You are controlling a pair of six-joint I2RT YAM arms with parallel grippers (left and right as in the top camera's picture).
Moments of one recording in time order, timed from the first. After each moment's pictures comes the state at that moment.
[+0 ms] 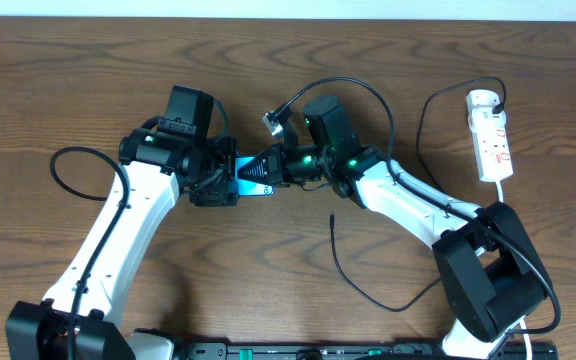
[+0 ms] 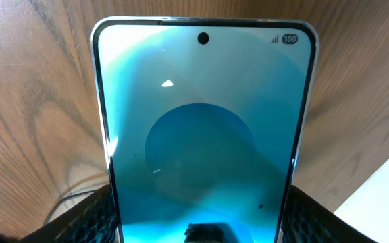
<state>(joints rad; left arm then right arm) -0.24 1.49 1.20 -0.95 0.28 -1.81 0.60 1.86 1.15 0.06 -0.90 0.81</state>
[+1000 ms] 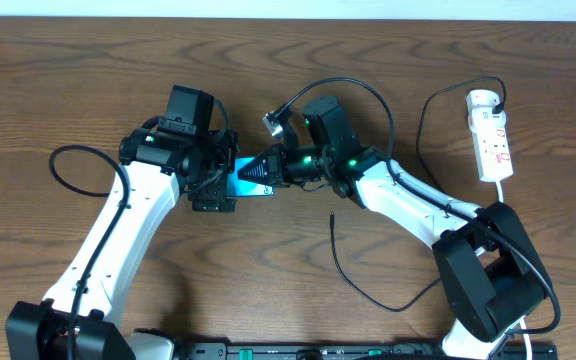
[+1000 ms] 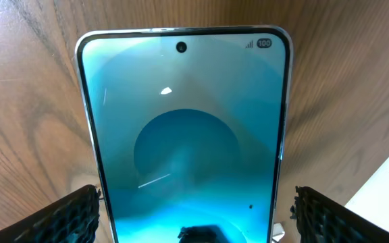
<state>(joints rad) -0.24 1.49 1.20 -0.94 0.25 -1.76 0.60 1.86 1.15 0.06 -0.90 0.81</state>
